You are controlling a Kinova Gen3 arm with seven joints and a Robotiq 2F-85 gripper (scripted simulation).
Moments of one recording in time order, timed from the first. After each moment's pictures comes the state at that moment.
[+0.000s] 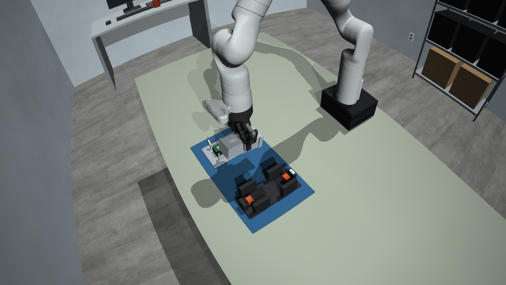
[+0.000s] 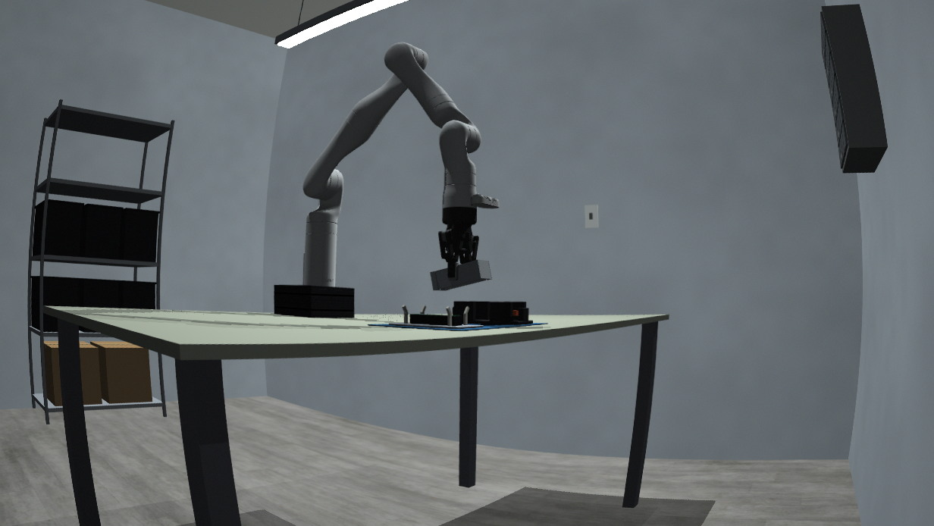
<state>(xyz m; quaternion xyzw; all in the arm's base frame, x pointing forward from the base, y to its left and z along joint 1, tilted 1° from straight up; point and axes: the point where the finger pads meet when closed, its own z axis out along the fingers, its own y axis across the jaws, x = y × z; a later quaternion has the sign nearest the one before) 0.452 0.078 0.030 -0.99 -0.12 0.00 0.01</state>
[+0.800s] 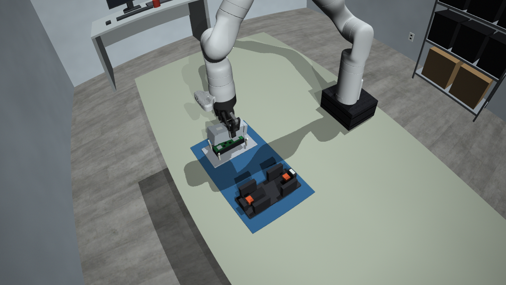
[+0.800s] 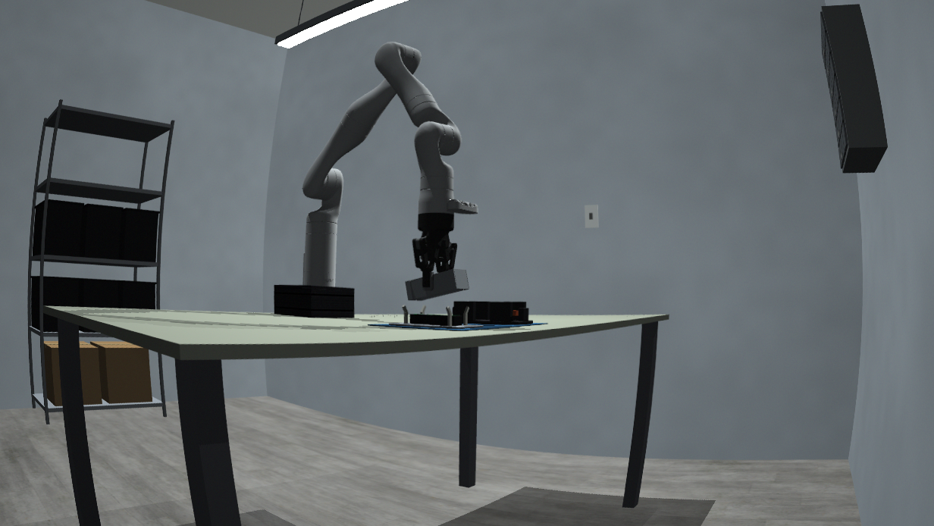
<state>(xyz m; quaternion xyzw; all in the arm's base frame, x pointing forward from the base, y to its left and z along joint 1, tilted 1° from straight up) 0.470 -0.010 0.006 -0.99 -0.12 0.00 0.01</state>
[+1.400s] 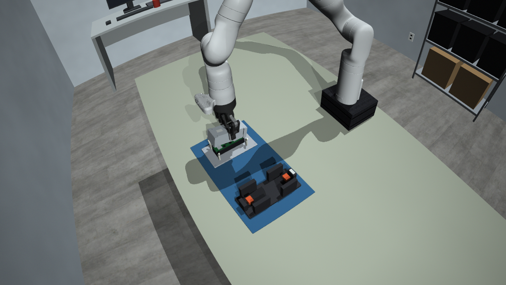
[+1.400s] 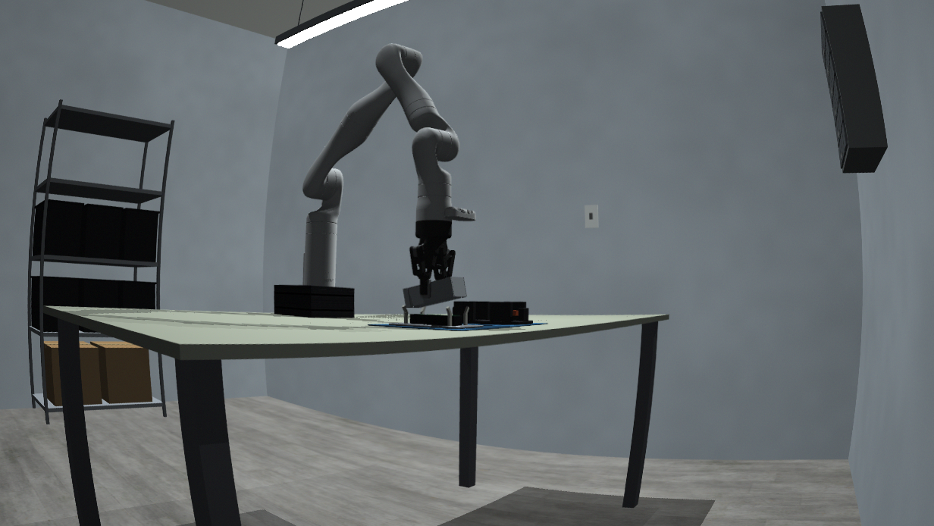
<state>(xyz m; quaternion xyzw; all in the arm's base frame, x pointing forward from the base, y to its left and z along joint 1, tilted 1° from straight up) 0.470 -0.016 -0.010 -0.99 -0.11 0.00 0.01</state>
